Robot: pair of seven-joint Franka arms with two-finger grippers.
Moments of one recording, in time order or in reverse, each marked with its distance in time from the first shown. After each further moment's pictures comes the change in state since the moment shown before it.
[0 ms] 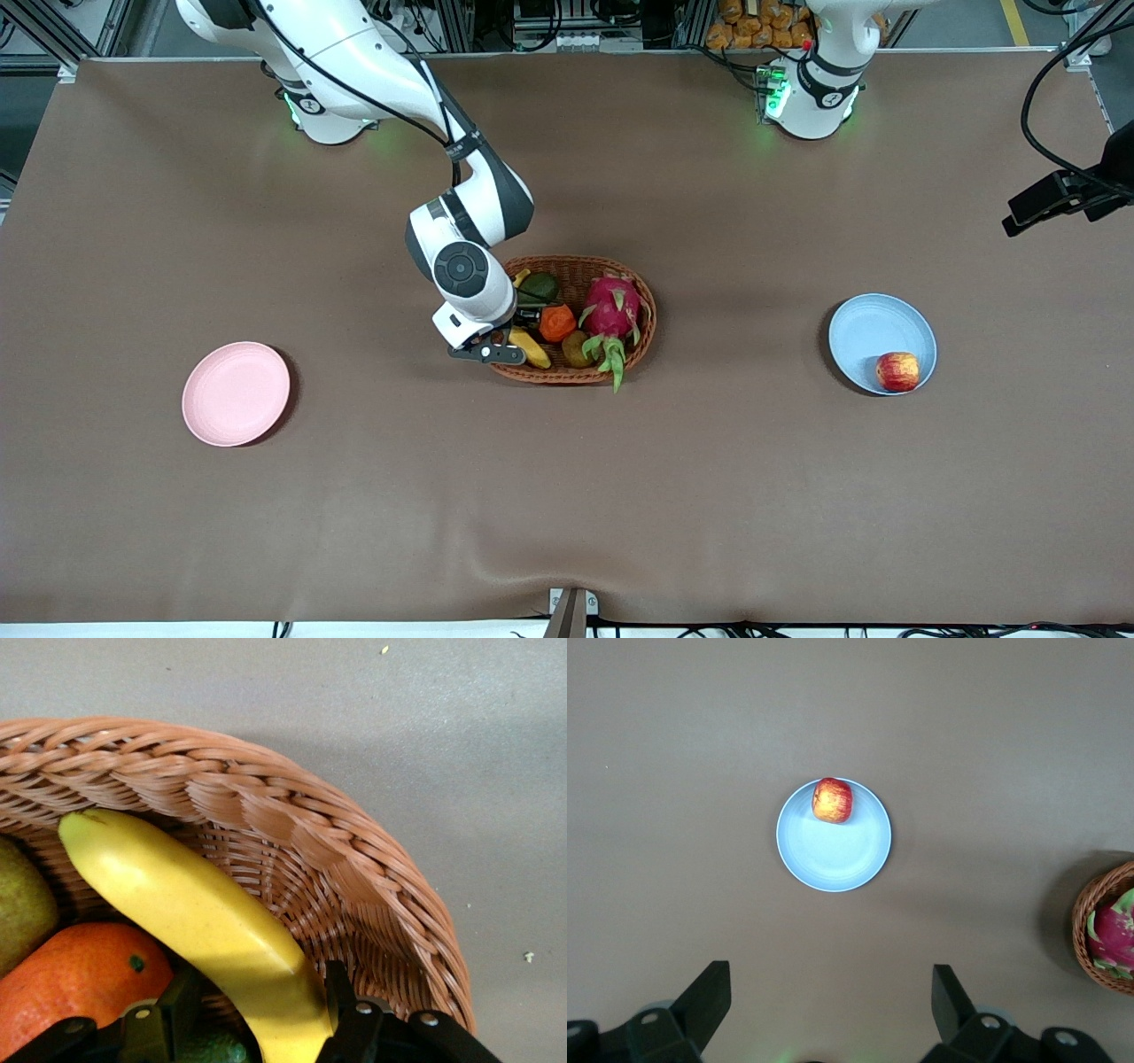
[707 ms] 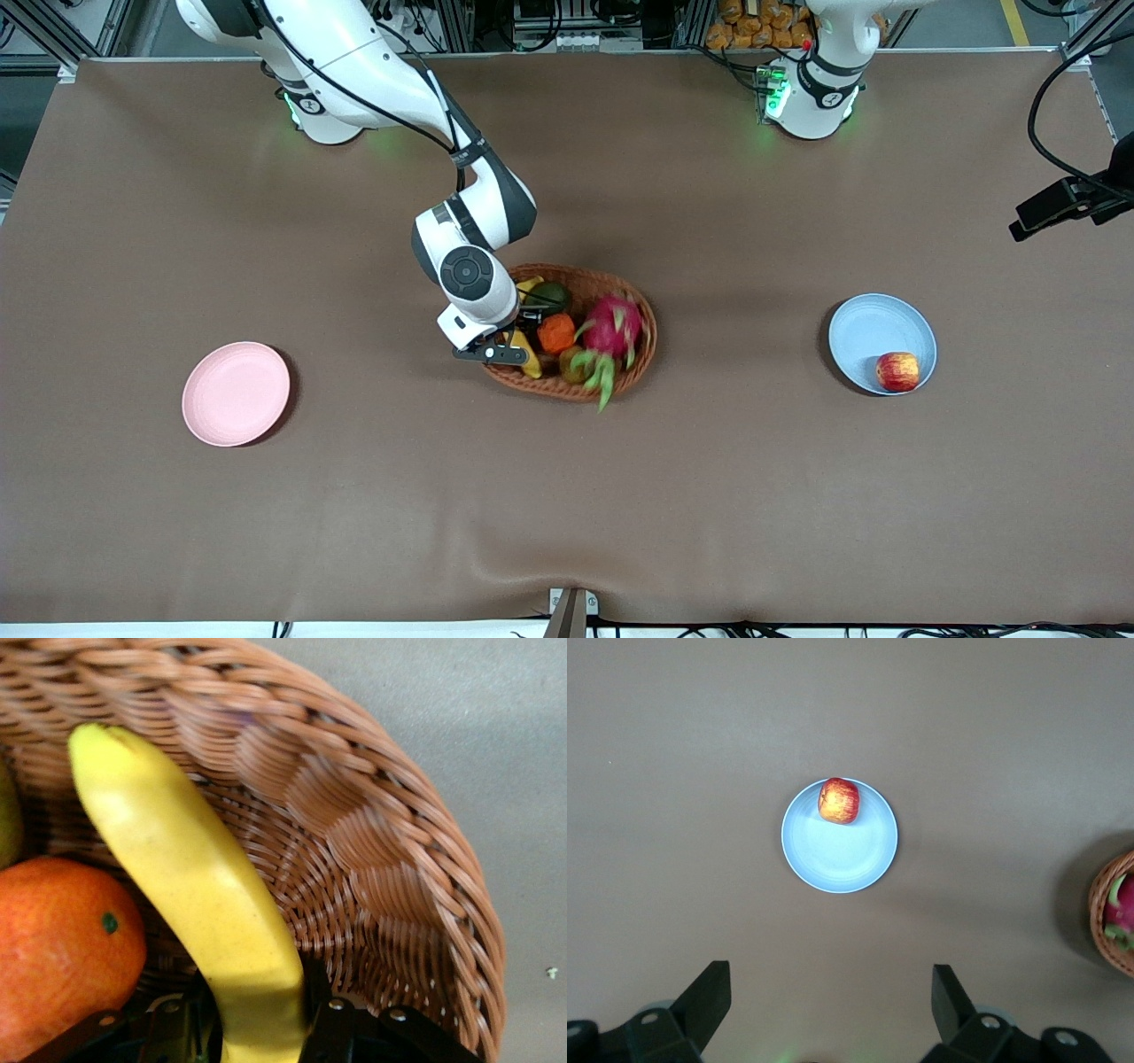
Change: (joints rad) left arm 0.015 0.004 0.000 -0.010 0.000 0.007 0.000; right arm 0.002 0.024 0.002 0.000 0.000 0.026 -0.005
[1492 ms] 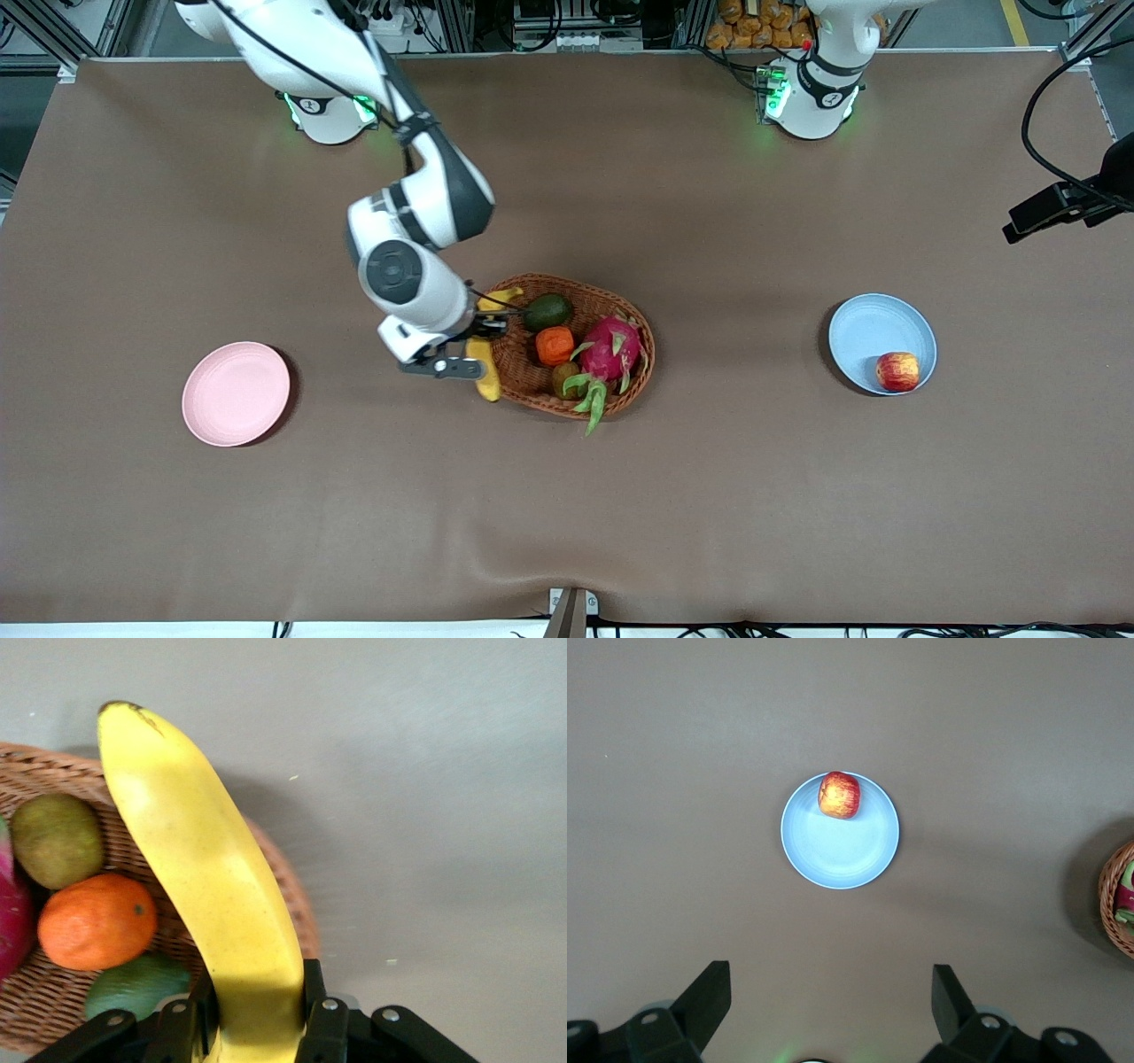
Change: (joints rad) left arm 0.000 0.002 0.000 -0.016 0.000 0.002 0.000; right arm -0.136 -0.159 -0.029 0.069 -0.001 -0.237 -0.176
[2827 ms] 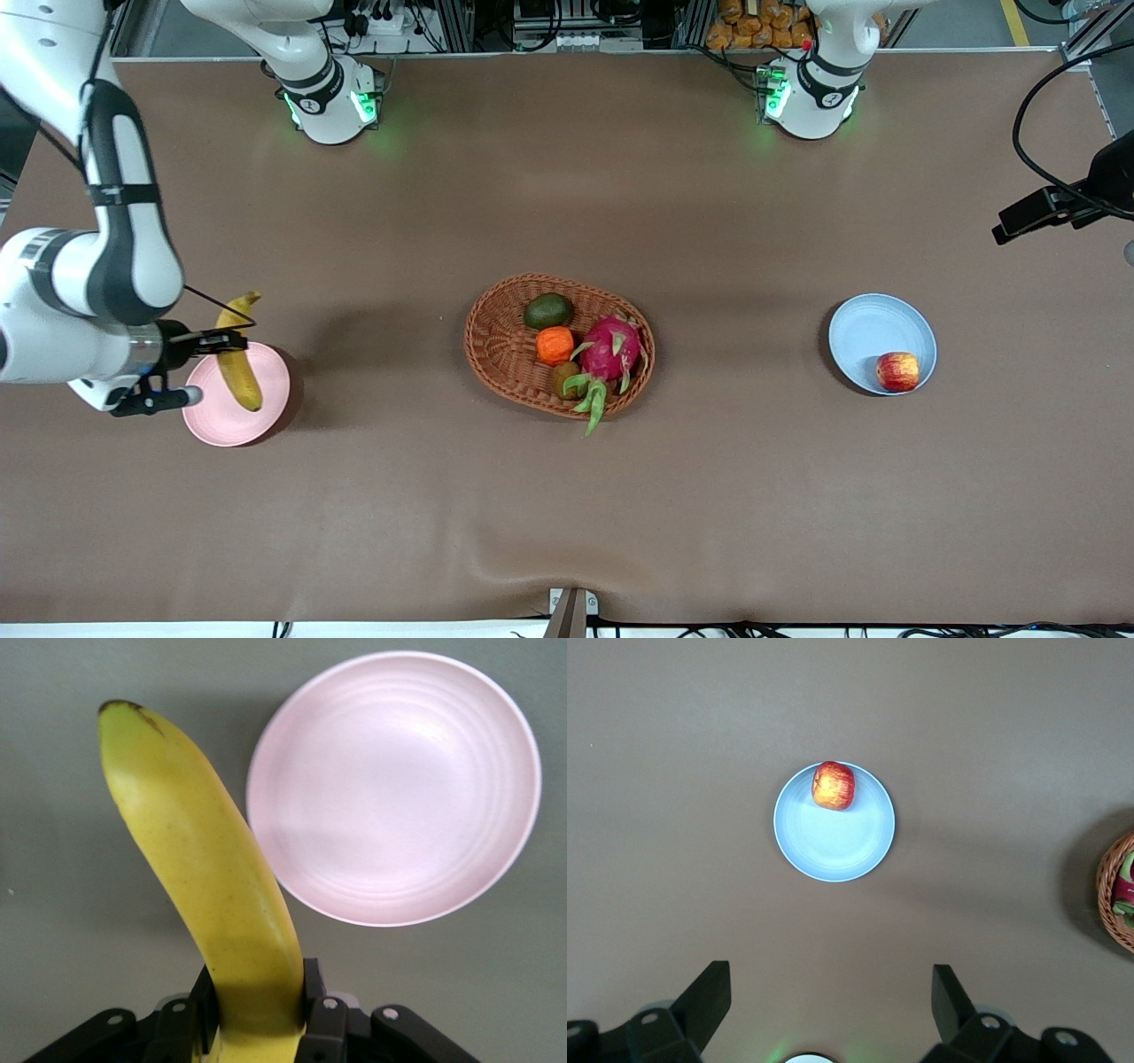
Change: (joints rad) left arm 0.001 0.000 0.000 -0.023 -0.015 0.001 0.000; right arm -0.609 -0.055 -0.008 -0.059 -0.079 -0.217 -0.773
